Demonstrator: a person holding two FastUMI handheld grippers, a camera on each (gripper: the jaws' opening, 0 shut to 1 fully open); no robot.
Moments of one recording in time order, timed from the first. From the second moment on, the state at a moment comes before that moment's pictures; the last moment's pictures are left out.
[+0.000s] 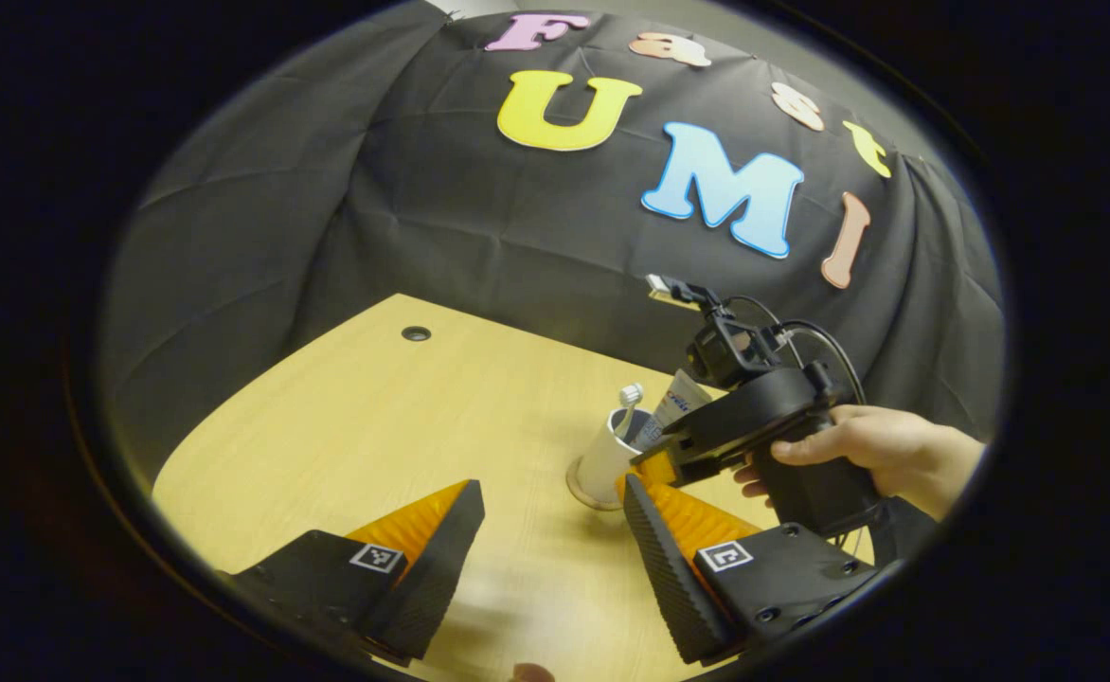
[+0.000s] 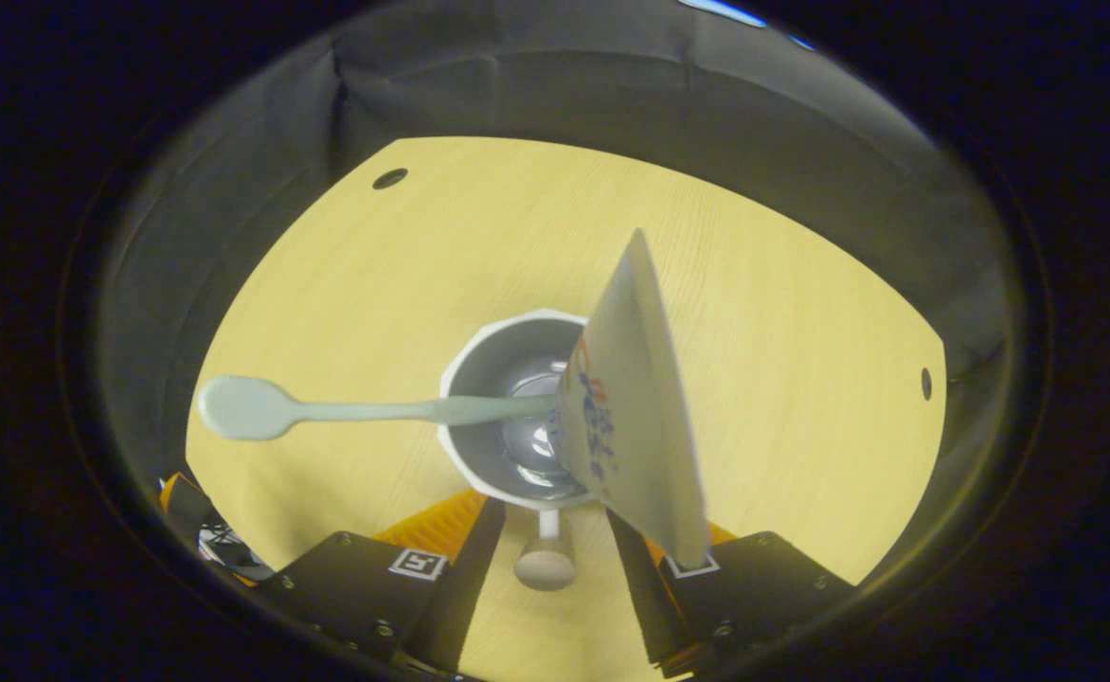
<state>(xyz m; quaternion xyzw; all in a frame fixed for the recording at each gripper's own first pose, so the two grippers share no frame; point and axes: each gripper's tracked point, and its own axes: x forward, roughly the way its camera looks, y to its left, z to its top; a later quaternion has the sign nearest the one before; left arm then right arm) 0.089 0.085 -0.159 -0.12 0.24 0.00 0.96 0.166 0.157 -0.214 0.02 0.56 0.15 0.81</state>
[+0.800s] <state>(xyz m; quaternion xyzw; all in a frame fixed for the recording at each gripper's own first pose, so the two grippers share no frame) 0.124 0.007 -0.105 -0.07 0.19 -0.06 0.98 0.128 0.023 -0.095 0.06 0.38 0.04 0.92</state>
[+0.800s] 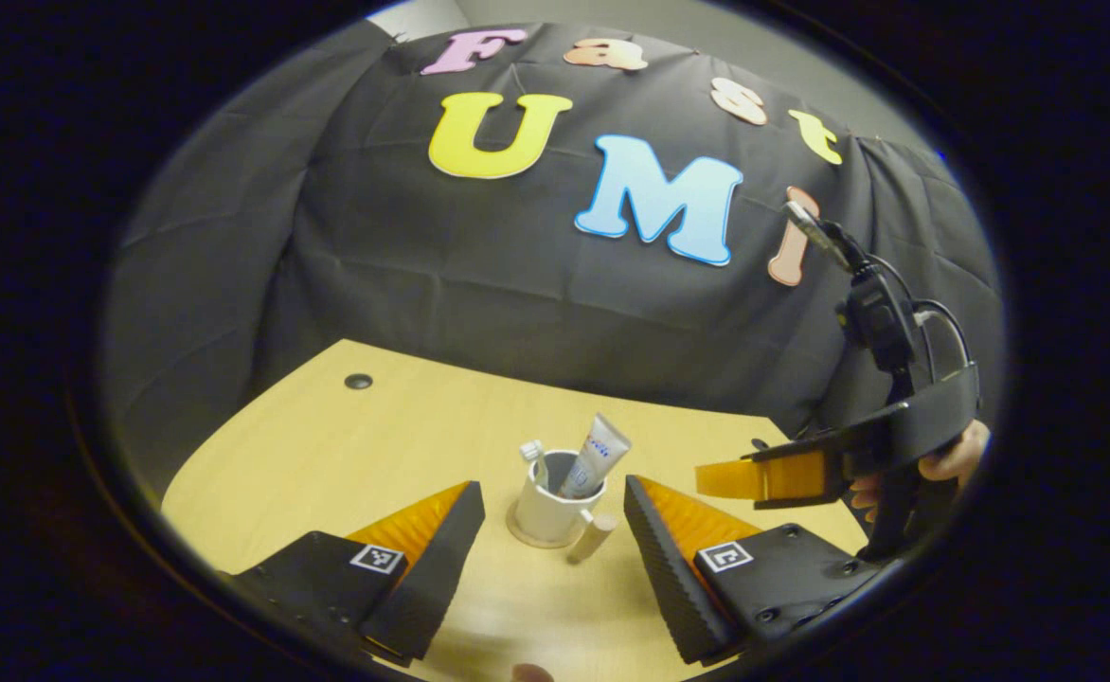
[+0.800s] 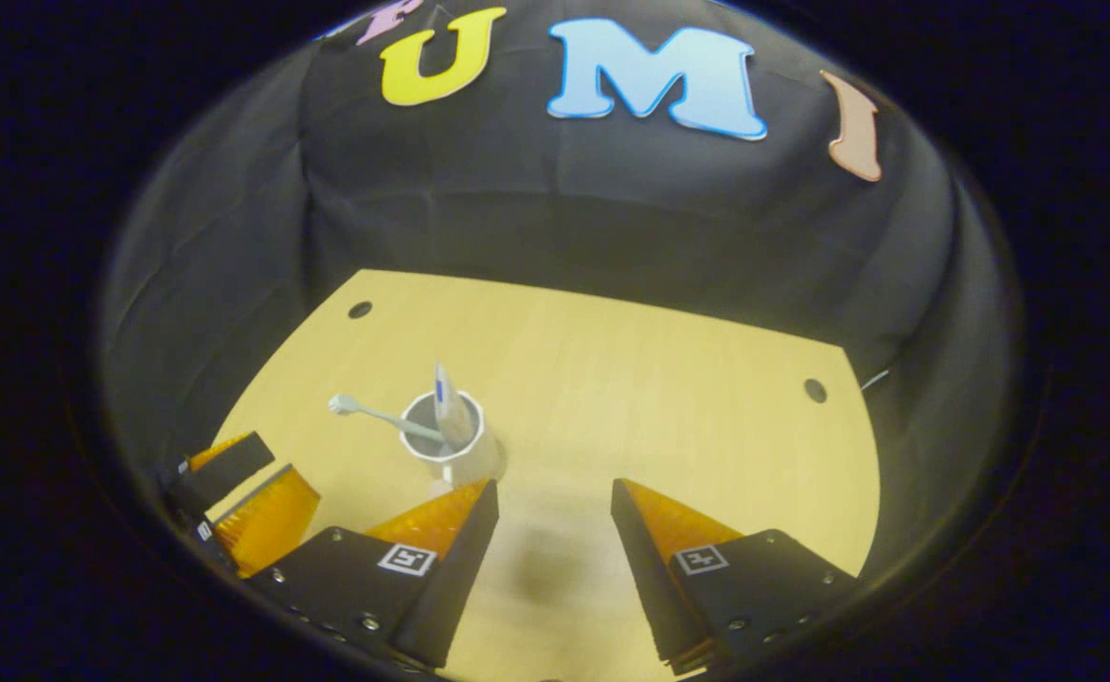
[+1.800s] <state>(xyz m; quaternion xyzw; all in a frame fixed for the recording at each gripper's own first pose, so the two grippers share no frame) 0.098 -0.070 -0.022 -0.03 0.03 -0.06 1.00 0.057 -0.068 -0.013 -0.01 0.03 -0.06 1.00</state>
